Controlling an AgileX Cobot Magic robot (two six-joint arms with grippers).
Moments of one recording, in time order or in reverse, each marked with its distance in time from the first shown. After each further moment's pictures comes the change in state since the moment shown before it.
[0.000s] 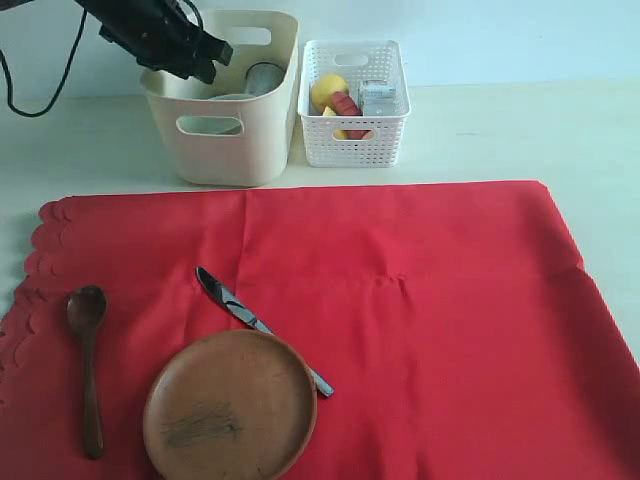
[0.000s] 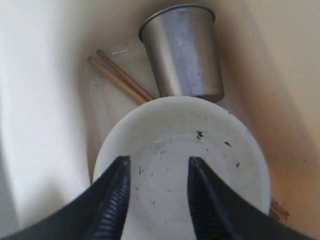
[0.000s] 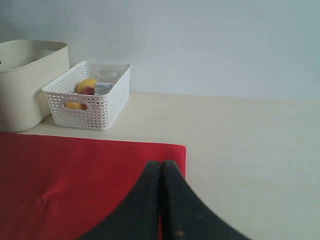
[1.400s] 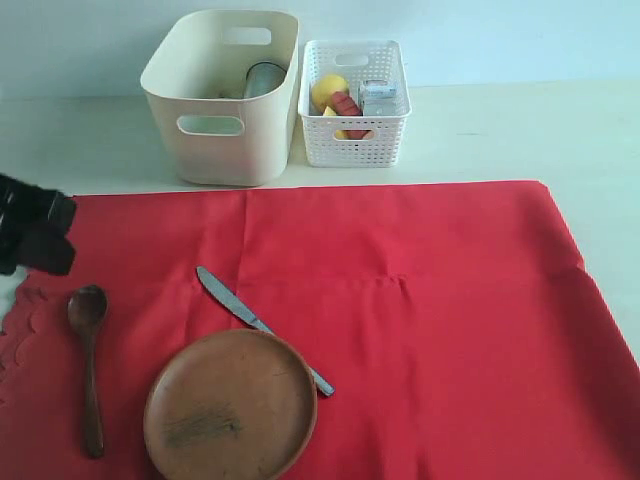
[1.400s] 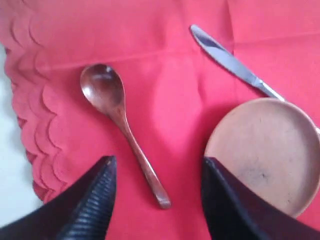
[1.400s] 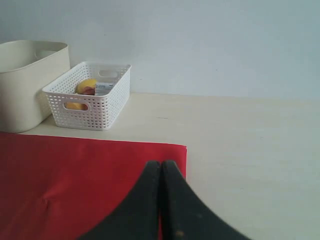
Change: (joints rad) left arm -0.065 -1.074 1.239 0.049 0.105 -0.365; right arm 0.000 0.000 0.000 0.000 0.000 0.004
